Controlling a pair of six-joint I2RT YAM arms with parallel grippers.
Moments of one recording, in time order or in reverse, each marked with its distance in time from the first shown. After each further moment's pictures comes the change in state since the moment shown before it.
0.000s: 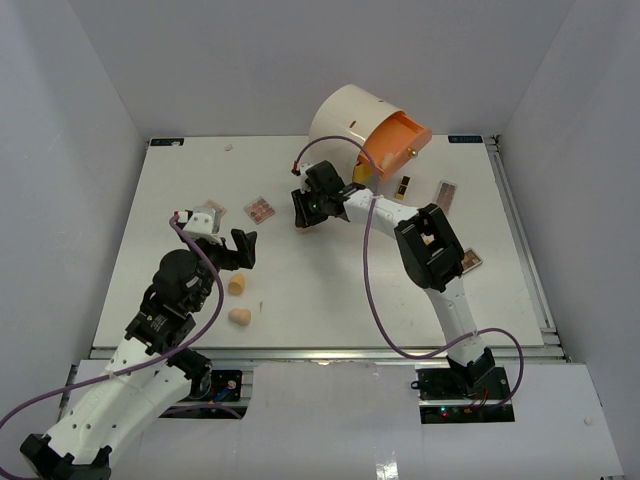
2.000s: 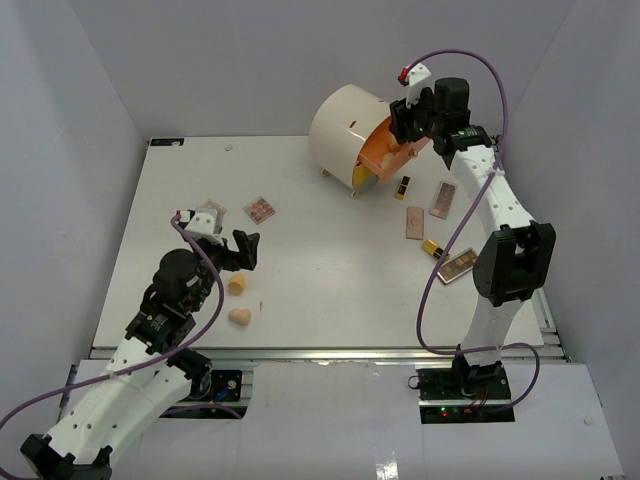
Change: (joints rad) left arm 0.006 0.003 0.000 -0.001 0.050 0.000; right arm -0.479 -0.400 0.085 -0.058 -0.070 -0.468
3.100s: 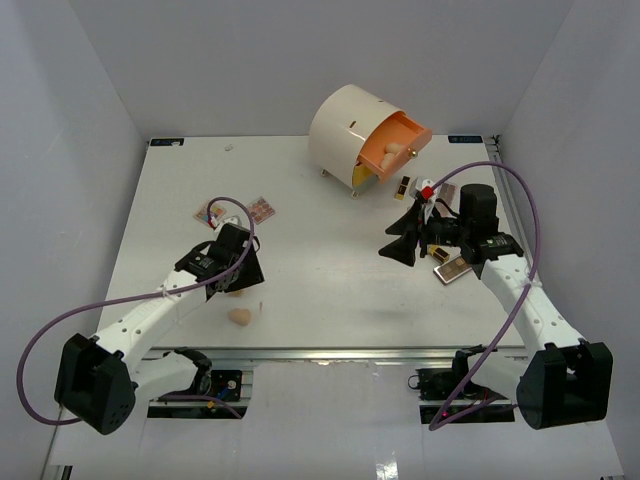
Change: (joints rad) left arm 0.027 0.535 0.131 -0.481 0.042 -0.542; right arm -0.027 -0.740 -1.015 0.090 -0.784 -0.013
